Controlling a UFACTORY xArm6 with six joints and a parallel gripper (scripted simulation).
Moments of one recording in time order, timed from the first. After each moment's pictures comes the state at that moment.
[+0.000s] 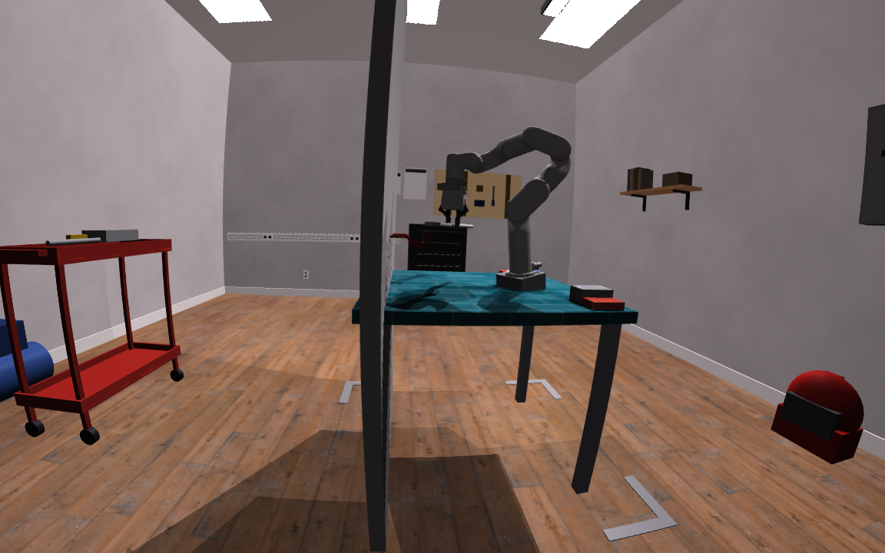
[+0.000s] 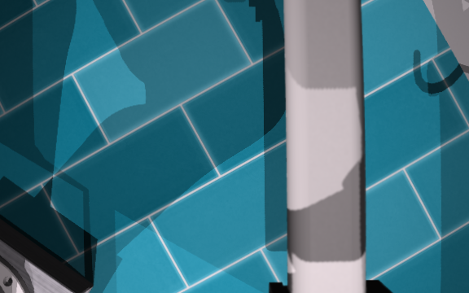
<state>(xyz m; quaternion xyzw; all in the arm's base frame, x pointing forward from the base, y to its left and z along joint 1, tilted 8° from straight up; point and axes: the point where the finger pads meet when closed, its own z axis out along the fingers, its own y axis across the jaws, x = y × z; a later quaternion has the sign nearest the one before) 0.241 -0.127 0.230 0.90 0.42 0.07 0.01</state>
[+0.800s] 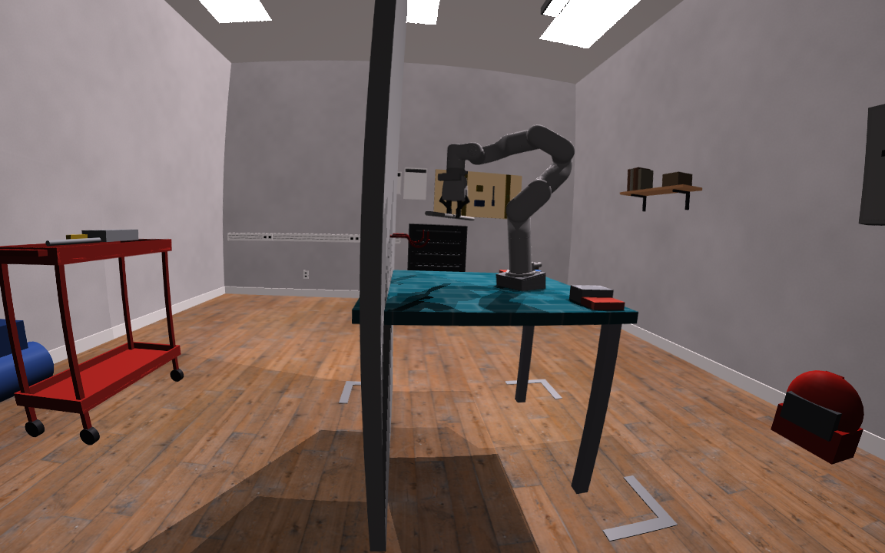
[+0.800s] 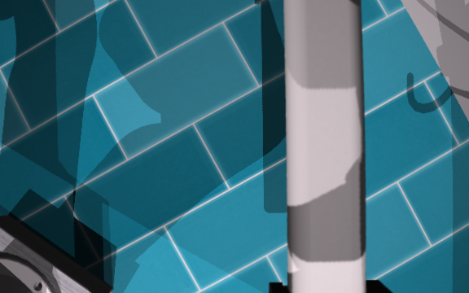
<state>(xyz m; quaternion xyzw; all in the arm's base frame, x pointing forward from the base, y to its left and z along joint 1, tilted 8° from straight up) 0.240 -0.111 0.267 0.90 0.42 0.07 0.01</state>
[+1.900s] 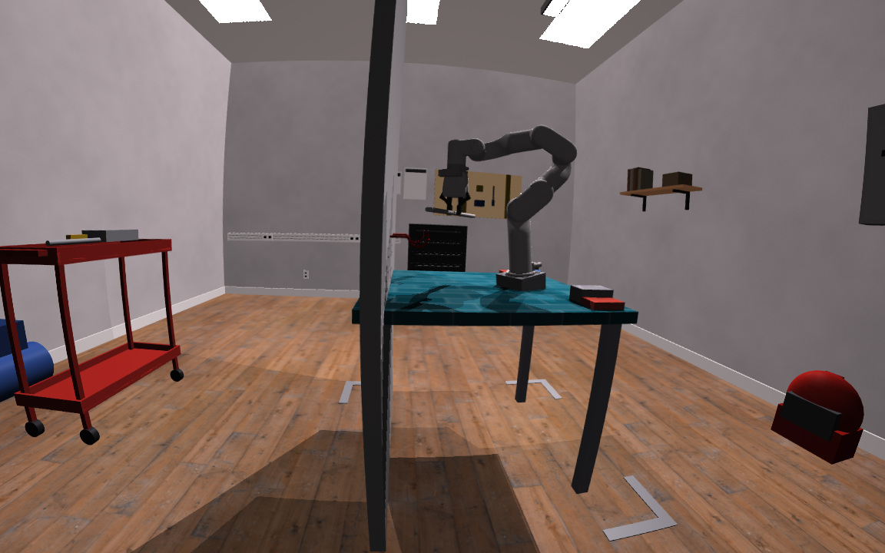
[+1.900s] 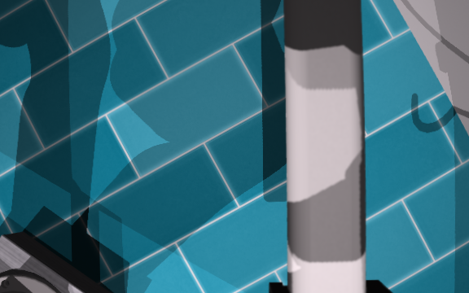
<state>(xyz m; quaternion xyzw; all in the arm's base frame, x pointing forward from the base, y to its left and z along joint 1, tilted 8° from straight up) 0.244 -0.088 0.281 0.90 0.42 0.07 0.01</state>
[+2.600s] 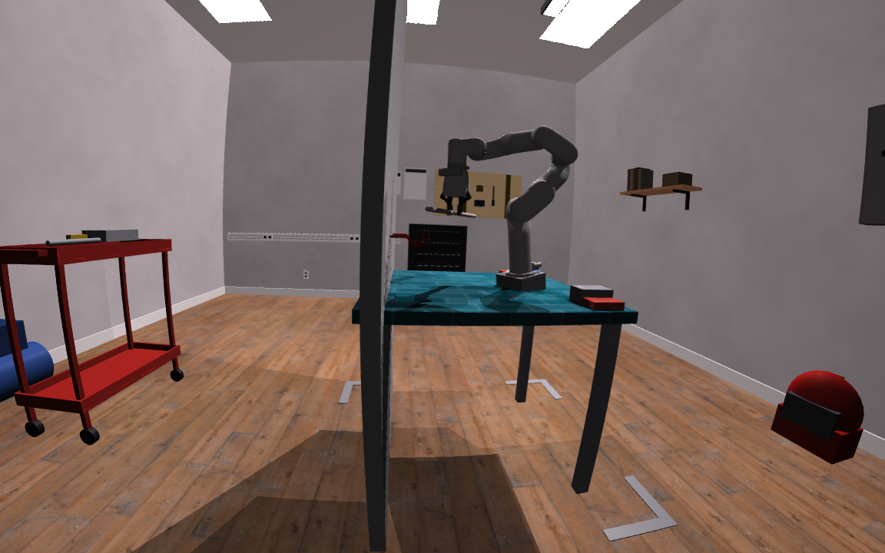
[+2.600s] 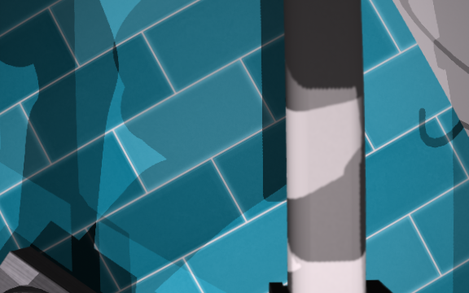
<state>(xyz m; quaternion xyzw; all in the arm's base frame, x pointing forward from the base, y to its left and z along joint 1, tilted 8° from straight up) 0.249 -0.069 0.283 0.90 0.42 0.07 0.01</state>
